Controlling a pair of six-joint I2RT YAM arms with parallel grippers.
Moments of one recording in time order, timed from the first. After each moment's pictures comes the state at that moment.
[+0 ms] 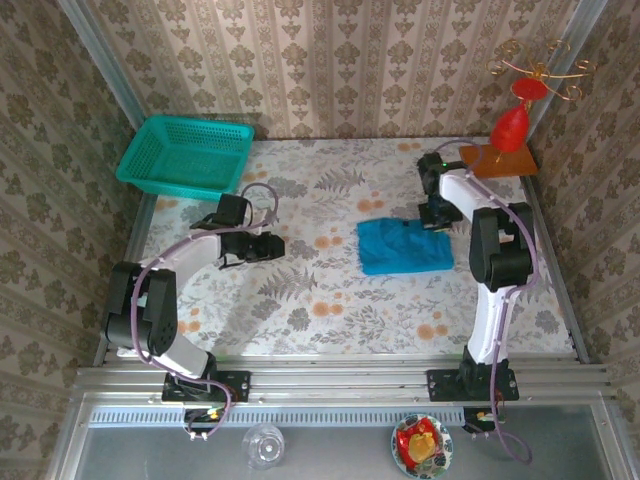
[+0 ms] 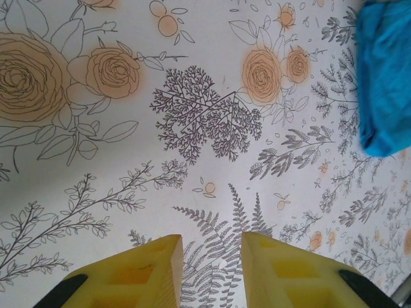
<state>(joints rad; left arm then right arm) -0.30 1.54 0.90 -0.44 0.53 -0.27 0.03 2.04 1.57 -1.00 0.36 0.03</state>
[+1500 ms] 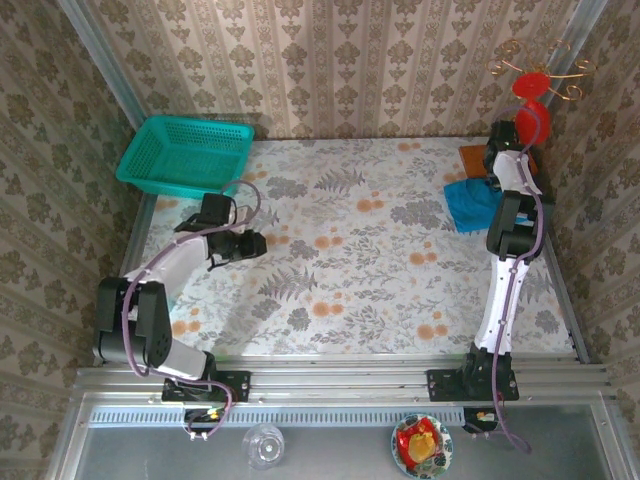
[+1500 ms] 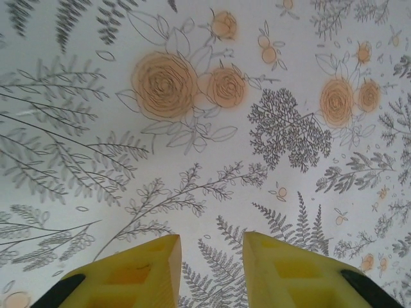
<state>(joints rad) -0.21 1.45 0.90 -0.52 0.37 -0.27 -0.28 2.49 2.18 -0.75 0.69 -0.21</state>
